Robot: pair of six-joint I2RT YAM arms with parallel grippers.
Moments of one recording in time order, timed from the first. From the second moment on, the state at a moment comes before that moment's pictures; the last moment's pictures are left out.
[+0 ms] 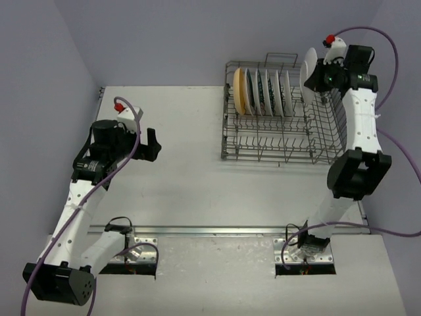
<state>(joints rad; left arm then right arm) -0.07 0.90 0.92 -0.55 0.25 0.01 -0.23 1.90 1.94 -0.68 -0.49 -0.15</state>
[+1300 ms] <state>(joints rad) -0.01 1.20 1.38 -0.90 0.89 -0.04 0.97 1.24 0.65 0.58 0.04 -1.84</state>
